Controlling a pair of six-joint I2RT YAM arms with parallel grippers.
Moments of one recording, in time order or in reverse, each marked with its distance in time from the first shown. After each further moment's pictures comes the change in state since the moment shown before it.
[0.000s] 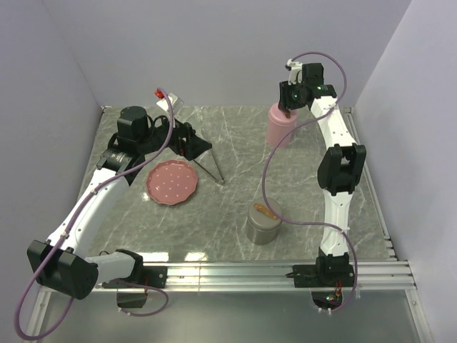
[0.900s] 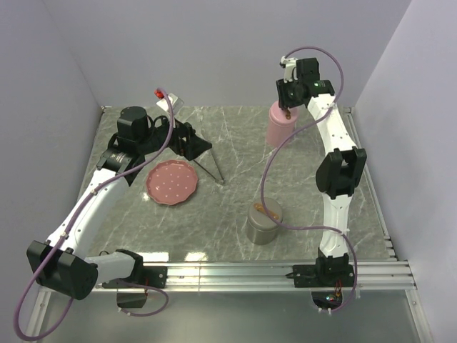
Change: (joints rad) left arm -0.003 -0.003 0.000 0.000 -0.011 0.004; right arm 0.055 -0.072 0.024 -0.098 0.130 -0.053
